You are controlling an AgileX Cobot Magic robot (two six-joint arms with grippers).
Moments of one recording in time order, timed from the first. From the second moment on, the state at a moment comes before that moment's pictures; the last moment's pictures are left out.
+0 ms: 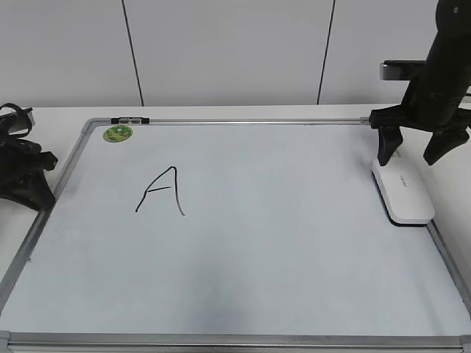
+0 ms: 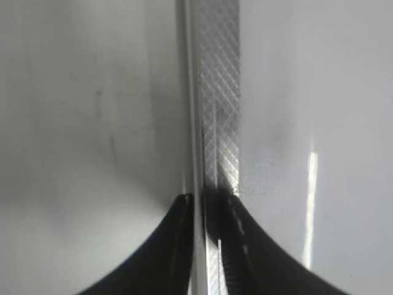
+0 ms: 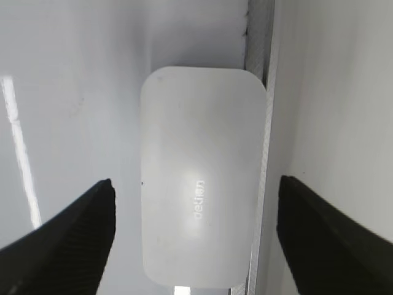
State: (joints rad) left arm 0.11 2.13 -1.40 -0.43 0.88 0.38; right arm 0.04 2.11 -1.72 0.02 1.17 0.02
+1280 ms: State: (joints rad) left arm 0.06 1.63 -1.68 -0.27 1.23 0.20; right arm 0.04 1.68 -1.73 0.11 1.24 -0.05
